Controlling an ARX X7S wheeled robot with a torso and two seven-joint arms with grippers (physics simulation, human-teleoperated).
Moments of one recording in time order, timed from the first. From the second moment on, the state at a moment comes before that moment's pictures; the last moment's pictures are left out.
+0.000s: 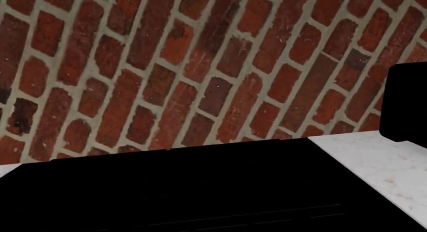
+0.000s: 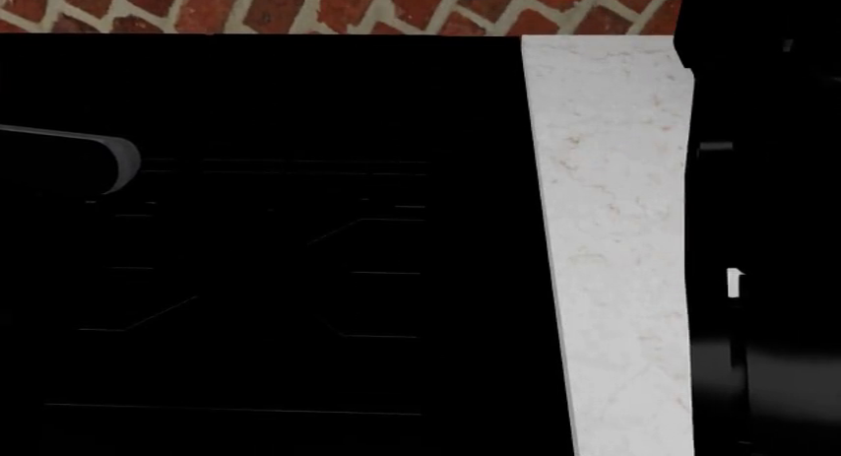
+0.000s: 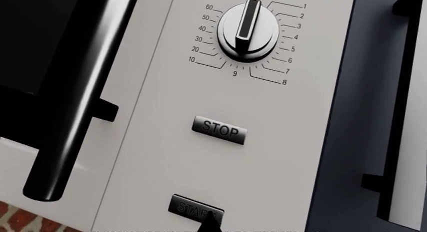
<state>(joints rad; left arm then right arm) -0.70 -0.16 0.13 0.44 -0.28 -1.01 -0.18 1.90 0.13 -0.32 0.32 0.28 0.98 -0.05</state>
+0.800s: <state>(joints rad) -0.68 -0.19 0.14 0.45 -0.31 -1.01 -0.20 1.96 0.08 -0.41 0.70 0.25 0.76 -0.12</state>
